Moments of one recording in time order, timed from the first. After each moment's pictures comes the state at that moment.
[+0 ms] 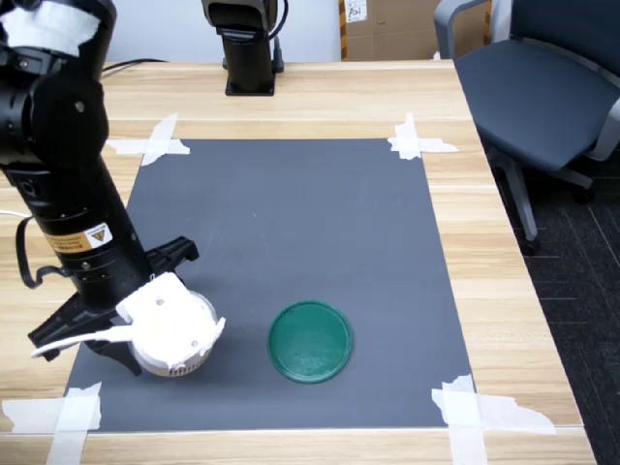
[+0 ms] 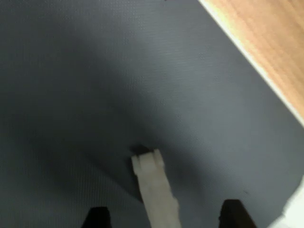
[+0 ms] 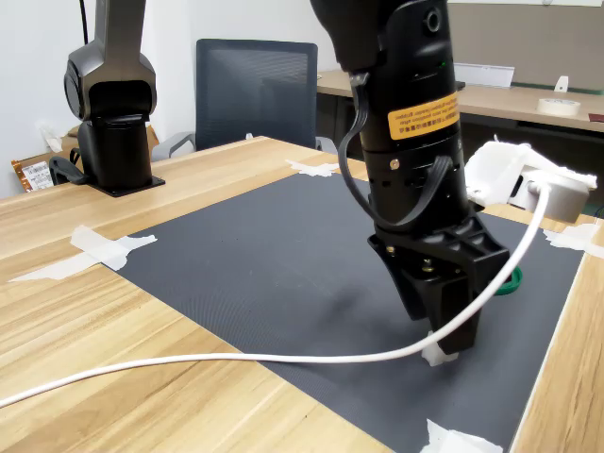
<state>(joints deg) -8.5 121.1 -95.5 10.2 48.8 -65.6</state>
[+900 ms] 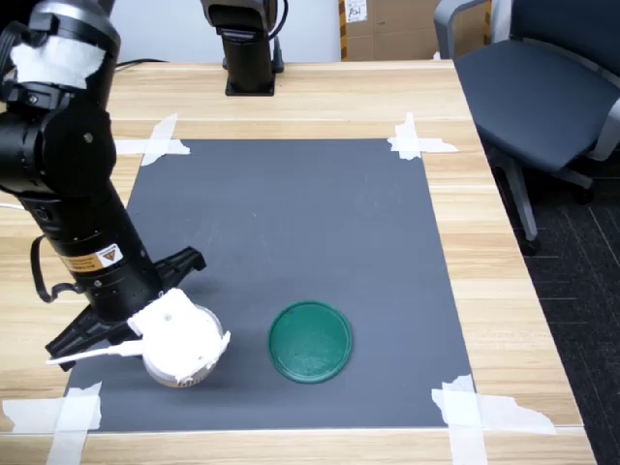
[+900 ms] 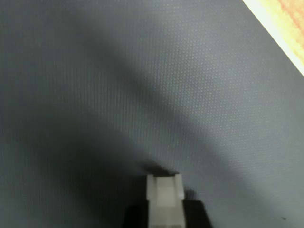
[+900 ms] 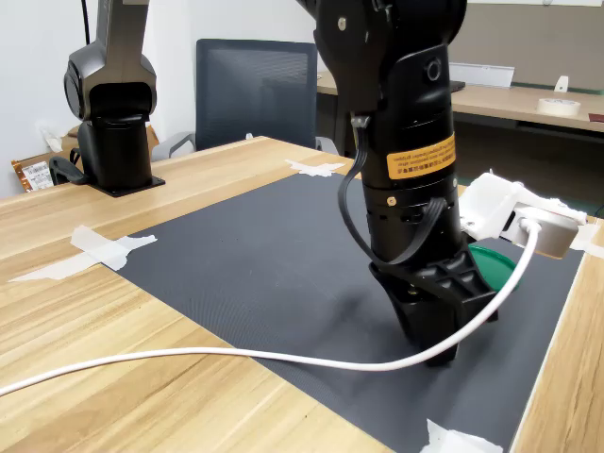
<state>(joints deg) -8.5 123.1 -95.6 10.8 48.9 -64.2</state>
